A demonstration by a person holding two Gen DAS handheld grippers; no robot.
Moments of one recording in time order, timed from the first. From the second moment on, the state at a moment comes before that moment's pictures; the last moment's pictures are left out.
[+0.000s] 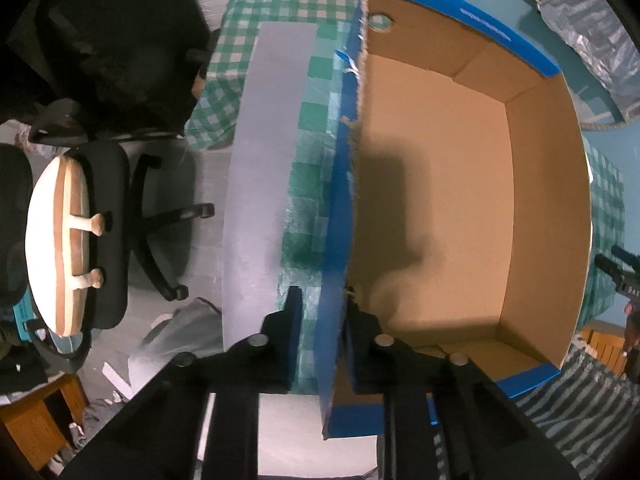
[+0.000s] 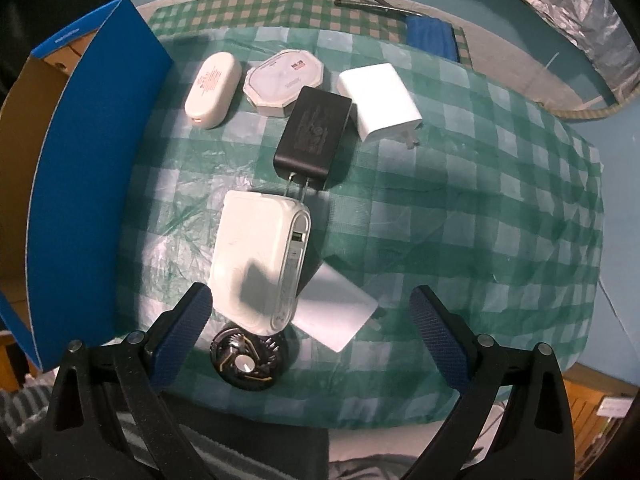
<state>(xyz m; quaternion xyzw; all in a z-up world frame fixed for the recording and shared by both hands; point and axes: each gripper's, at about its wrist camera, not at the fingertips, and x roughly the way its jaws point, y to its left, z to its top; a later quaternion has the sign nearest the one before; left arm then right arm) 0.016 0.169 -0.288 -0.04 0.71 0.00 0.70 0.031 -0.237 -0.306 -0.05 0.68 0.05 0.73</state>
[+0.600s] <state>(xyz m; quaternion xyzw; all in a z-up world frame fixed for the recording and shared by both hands) 0.015 0.165 -0.292 -0.02 0.72 -0.02 0.69 0.062 -0.189 -0.352 -0.08 0.70 0.03 0.71</state>
